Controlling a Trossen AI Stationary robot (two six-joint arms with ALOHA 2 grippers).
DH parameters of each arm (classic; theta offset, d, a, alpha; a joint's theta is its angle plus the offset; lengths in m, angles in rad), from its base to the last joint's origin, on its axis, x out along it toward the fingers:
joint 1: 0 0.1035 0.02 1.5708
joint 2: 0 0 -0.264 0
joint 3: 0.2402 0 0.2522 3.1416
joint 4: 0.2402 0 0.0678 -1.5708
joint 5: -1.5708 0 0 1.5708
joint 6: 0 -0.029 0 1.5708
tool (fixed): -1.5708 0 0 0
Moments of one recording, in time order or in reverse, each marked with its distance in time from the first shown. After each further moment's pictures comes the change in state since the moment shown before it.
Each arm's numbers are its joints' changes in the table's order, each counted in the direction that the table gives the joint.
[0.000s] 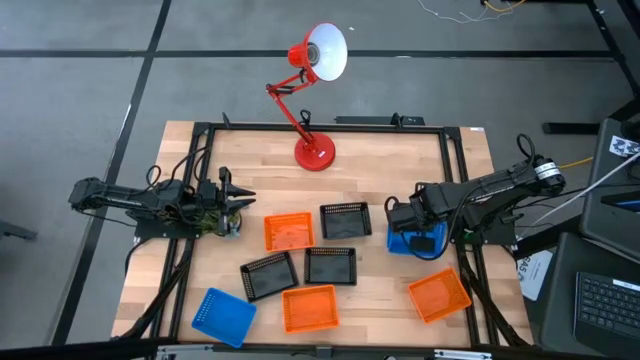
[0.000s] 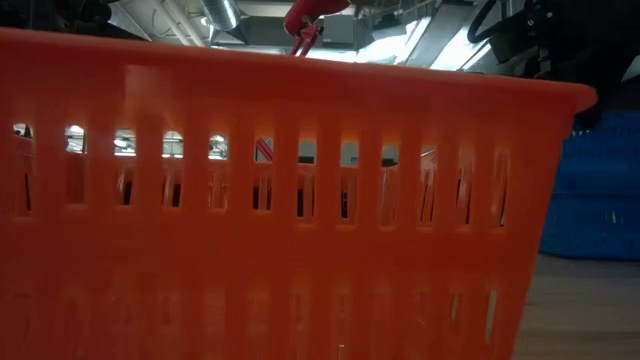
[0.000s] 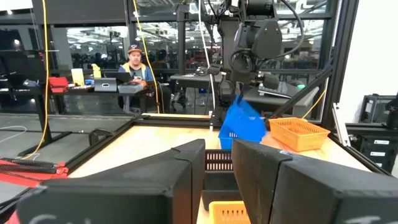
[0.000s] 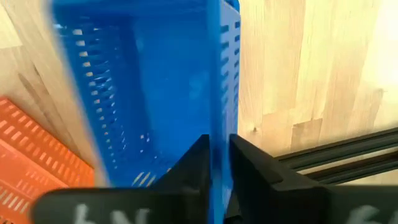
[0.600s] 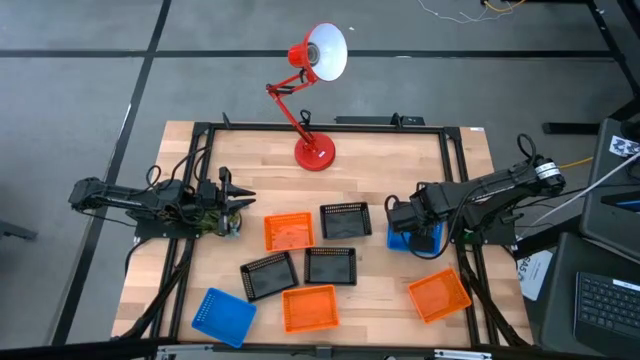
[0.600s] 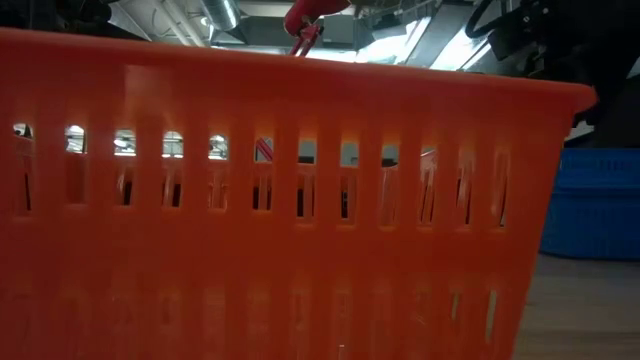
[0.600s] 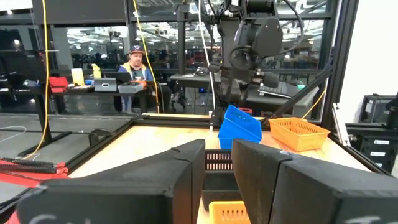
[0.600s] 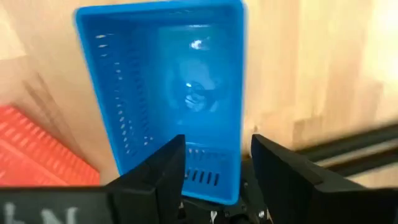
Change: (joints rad) left arm 0.000 0.000 0.000 0.000 0.000 0.000; right arm 0.005 0.000 0.020 0.024 0.014 -0.075
